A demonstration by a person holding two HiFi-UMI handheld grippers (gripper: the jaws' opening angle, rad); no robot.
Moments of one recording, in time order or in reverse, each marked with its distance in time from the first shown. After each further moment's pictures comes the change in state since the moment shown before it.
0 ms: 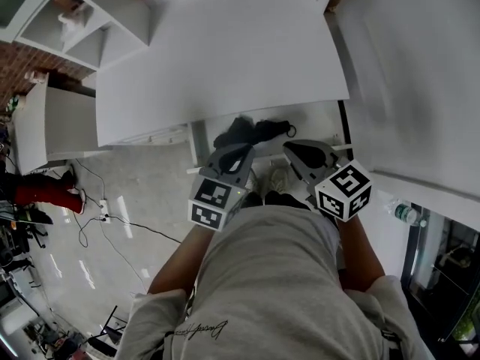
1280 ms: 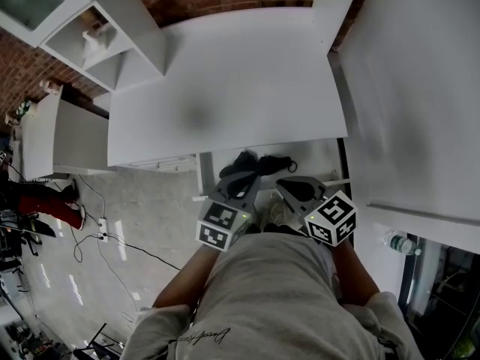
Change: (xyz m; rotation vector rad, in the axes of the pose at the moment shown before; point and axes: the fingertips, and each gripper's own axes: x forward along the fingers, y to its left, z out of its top) left arm -0.006 0.000 0.022 -0.021 -0.054 -0.001; right arm 0.011 0.023 0.002 -0.057 0.035 0.079
